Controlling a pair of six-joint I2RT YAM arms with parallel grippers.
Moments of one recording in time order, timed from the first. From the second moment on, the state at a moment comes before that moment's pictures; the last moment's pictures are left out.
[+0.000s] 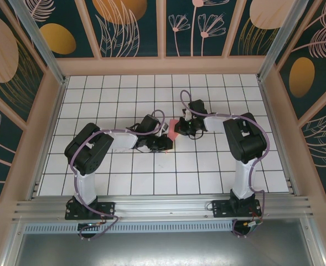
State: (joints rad) left arm -0.67 1.94 0.99 0.04 0.60 -0.76; right arm 0.42 1.97 1.11 -0.15 -0.52 0.59
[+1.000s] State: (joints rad) left arm -0.69 1.88 0.88 0.05 0.60 -0.73; right arm 0.42 1.99 1.14 -0.20 -0.52 0.57
